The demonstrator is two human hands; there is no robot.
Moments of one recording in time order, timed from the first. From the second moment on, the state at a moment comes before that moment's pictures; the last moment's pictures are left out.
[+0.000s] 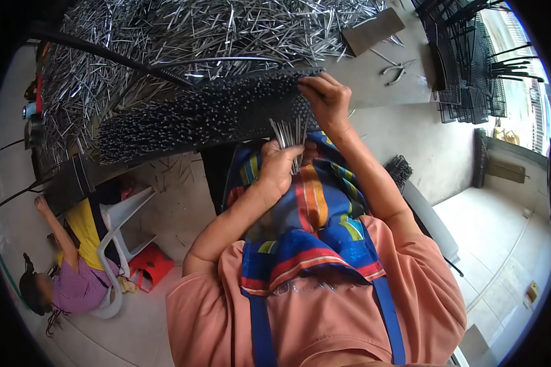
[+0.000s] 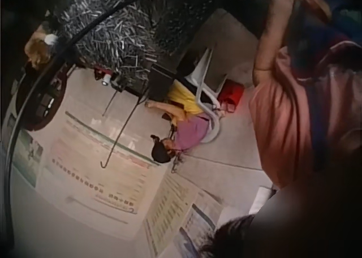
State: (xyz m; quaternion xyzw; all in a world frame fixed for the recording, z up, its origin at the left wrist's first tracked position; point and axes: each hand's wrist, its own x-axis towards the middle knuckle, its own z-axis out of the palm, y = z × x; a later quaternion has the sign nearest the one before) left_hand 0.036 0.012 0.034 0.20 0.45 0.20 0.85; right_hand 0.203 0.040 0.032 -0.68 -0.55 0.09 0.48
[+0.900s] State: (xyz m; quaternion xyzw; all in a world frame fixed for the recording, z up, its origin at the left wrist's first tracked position) left_hand 0.034 0.012 0.028 0.13 0.42 0.23 0.87; right_hand 0.208 0.029 0.028 -0.68 -0.63 -0.01 0.37
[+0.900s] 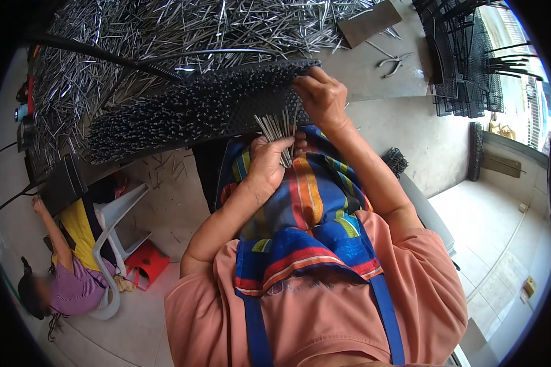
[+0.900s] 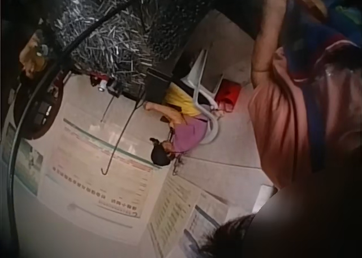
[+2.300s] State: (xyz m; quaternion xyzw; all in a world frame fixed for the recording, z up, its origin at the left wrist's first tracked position) left_hand 0.075 0.004 0.036 0.21 0.47 0.16 0.84; right_hand 0.239 -0.028 0.050 -0.64 -0.18 0.37 0.65
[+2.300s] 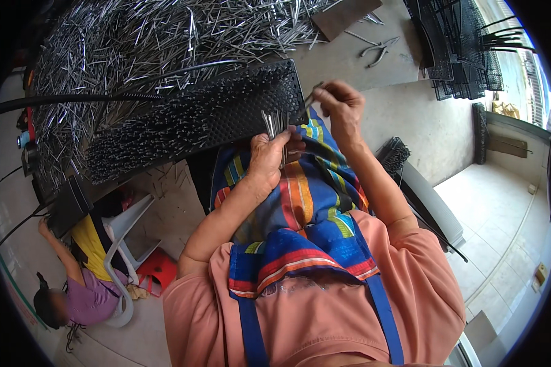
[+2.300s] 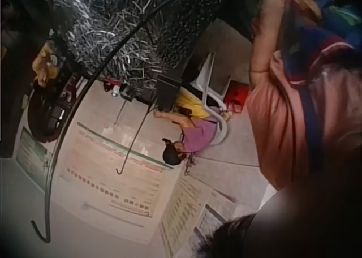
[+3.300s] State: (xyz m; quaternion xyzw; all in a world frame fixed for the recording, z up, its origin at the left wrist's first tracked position) left_hand 0.069 0.006 0.029 0.16 0.44 0.20 0.86; right_hand 0.235 0.011 0.004 -0.70 -0.52 0.05 0.49
